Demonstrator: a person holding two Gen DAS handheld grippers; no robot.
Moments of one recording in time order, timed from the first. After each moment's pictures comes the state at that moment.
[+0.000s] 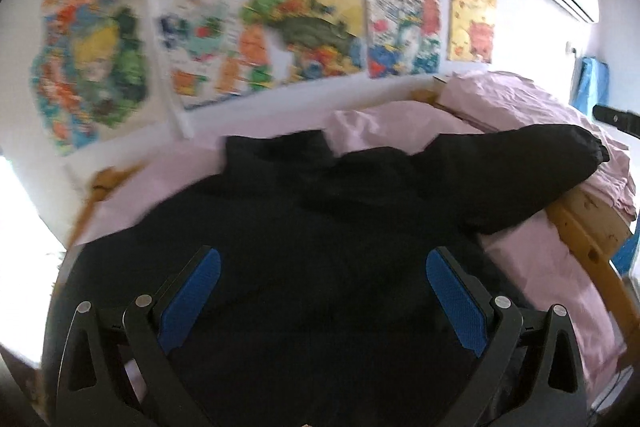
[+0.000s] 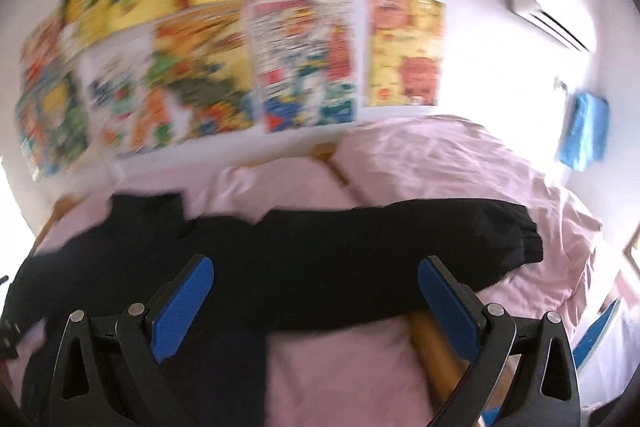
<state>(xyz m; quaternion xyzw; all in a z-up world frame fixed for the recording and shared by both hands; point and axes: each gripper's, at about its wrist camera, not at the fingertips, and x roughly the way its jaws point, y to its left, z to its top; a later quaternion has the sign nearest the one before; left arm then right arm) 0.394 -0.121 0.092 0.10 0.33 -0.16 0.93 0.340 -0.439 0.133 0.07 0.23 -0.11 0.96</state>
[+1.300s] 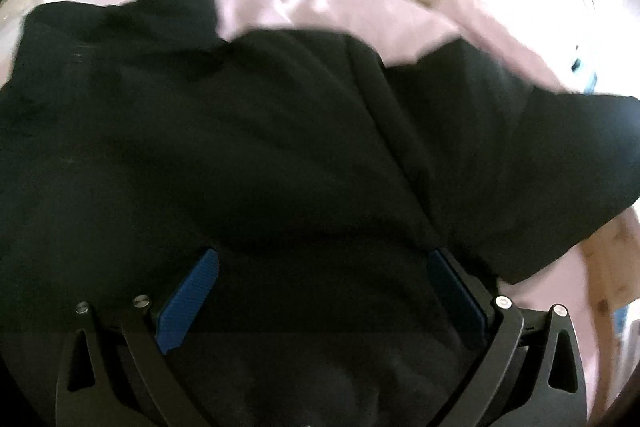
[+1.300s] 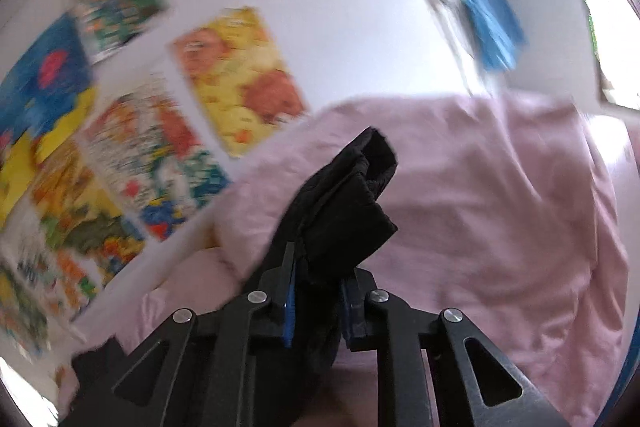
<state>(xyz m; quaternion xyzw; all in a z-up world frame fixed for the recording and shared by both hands) 0.561 -0.161 -0.076 0.00 0.48 -0.23 0.85 0.353 -0.632 0.085 0.27 0.13 -0.19 0.94</state>
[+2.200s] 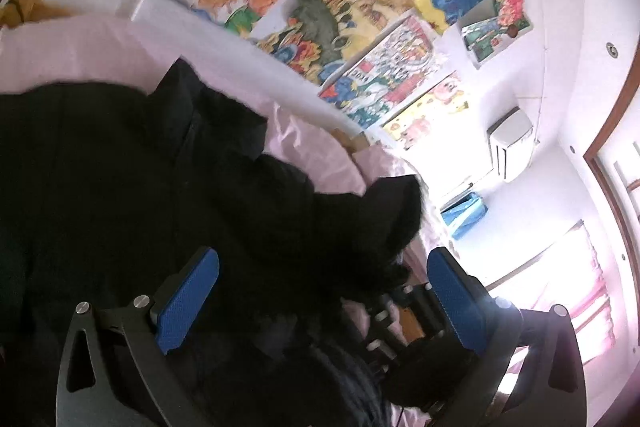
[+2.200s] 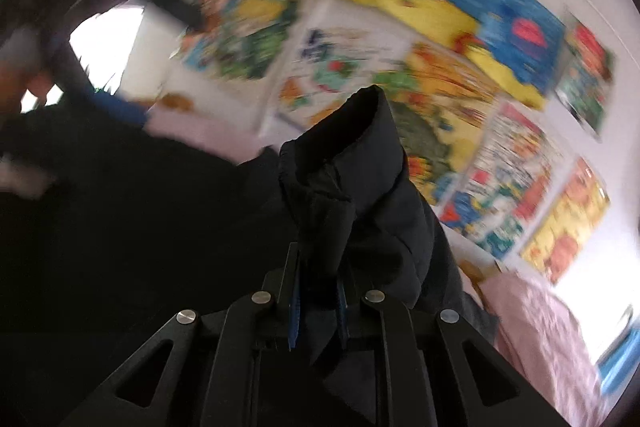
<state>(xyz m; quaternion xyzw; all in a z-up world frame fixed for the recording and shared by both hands) 0.474 0.013 0.105 -0.27 0.39 -0.33 0.81 0.392 -0.186 0.029 -0.28 0.12 0.12 0.94</state>
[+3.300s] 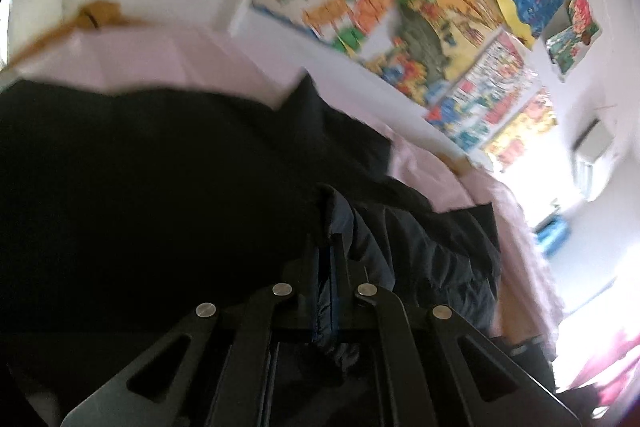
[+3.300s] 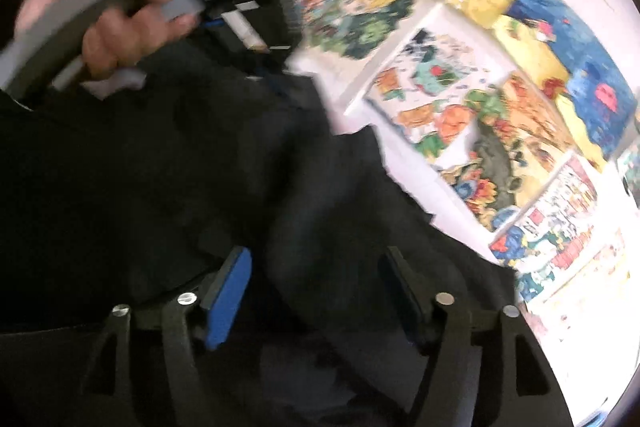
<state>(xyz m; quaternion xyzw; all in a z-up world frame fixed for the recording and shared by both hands) 0.499 0.073 0.045 -0.21 0.37 -0.17 0.89 0.379 -0.135 -0.047 -0.38 0.11 0.17 0.90</state>
